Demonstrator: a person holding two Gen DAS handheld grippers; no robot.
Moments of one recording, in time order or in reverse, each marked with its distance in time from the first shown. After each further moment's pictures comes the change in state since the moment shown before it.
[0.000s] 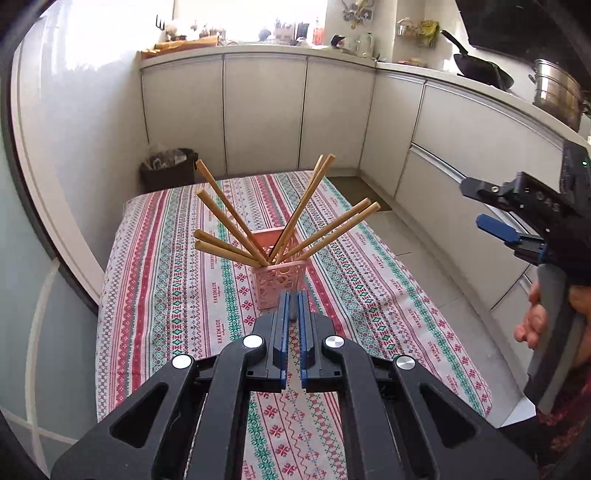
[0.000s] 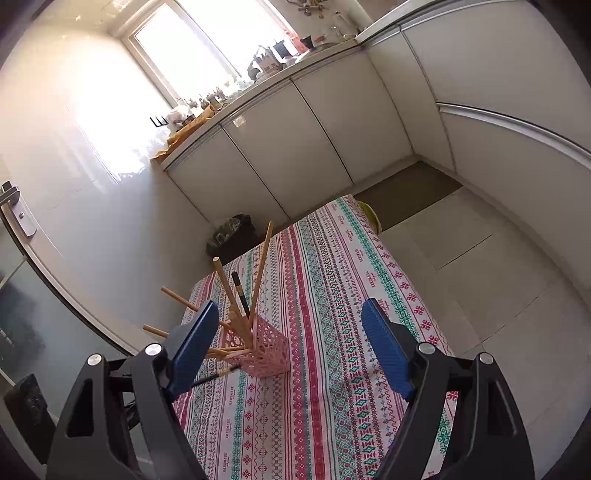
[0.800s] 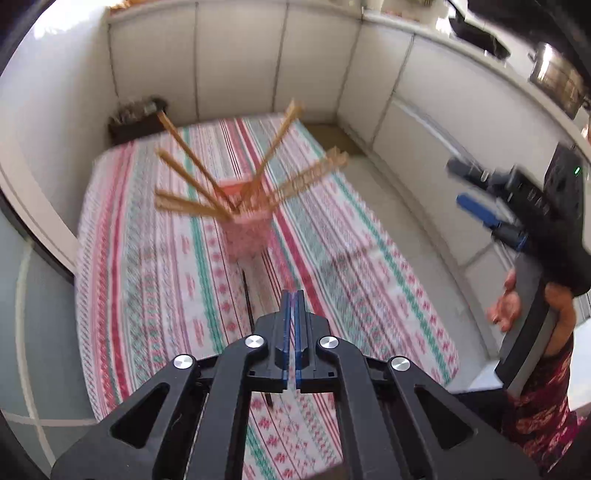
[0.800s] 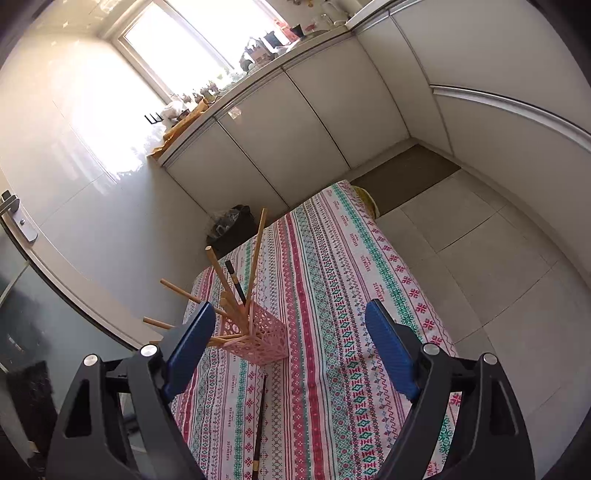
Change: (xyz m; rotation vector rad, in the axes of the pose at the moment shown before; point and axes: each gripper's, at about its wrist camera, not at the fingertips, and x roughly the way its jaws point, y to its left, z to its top) left arm 0.039 -0.007 0.004 -0.005 0.360 -0.143; right arm -0.007 -0.020 -0.004 0.047 0.053 0.010
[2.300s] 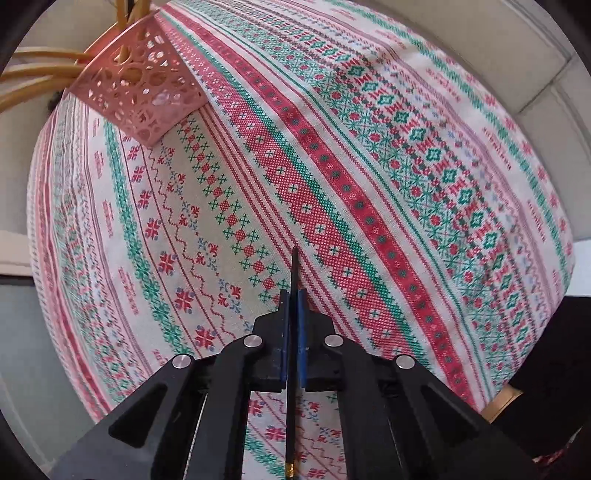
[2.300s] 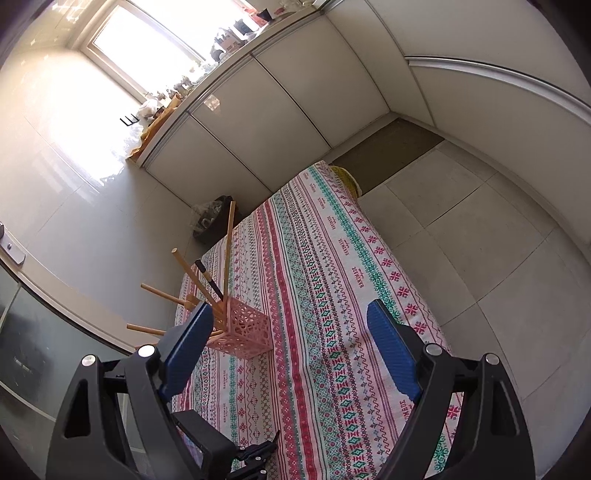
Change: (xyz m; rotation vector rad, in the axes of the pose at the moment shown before) left arm 0.157 -0.022 -0.078 0.223 0.376 0.156; right arm 0.012 -0.034 0.009 0.096 0.068 -0.022
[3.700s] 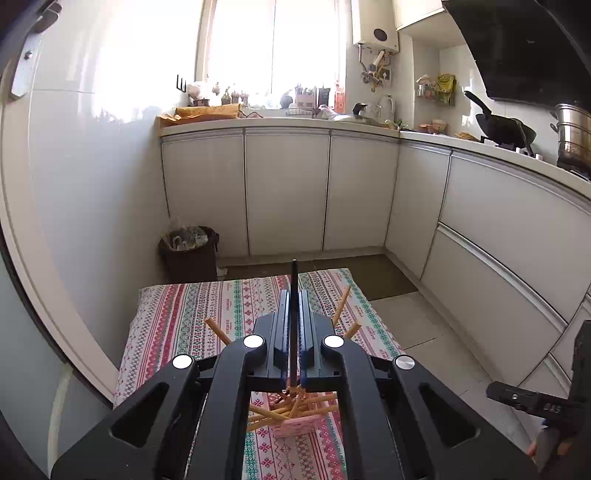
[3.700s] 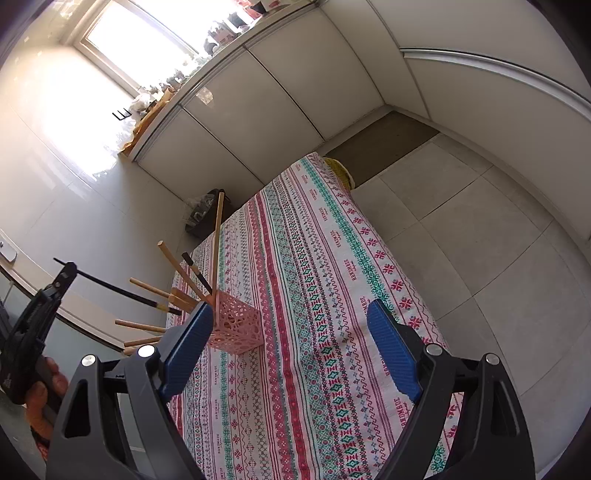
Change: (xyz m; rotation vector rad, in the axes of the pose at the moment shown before) left arm -0.247 0.090 0.085 -0.342 -0.939 0.161; right arm 0.013 -0.007 -0.004 -0.004 0.029 -0.029
